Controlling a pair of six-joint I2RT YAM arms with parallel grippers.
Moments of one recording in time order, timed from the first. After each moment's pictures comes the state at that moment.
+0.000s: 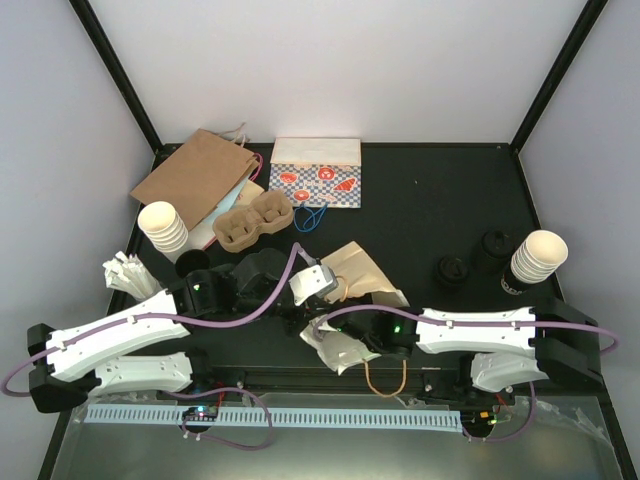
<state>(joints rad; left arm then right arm) -1.14 0.99 1.01 -0.66 0.19 -0.13 1.31 1.30 0.69 -0.24 0.70 -0.88</state>
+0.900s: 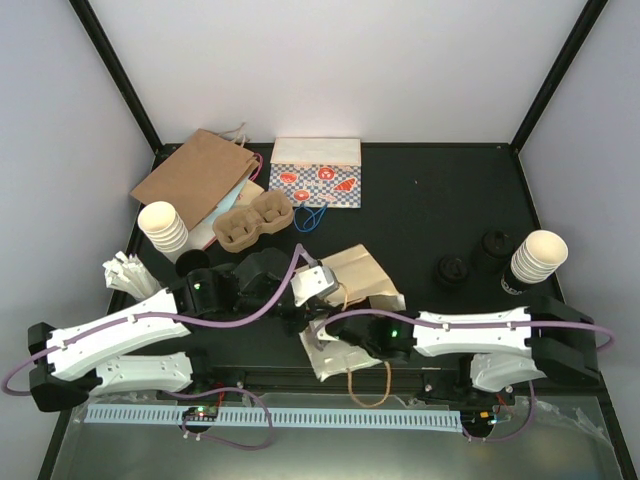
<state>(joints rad) -1.14 1.00 1.02 -0.70 0.18 -0.12 1.34 1.34 0.69 -0.29 0.63 -0.81</state>
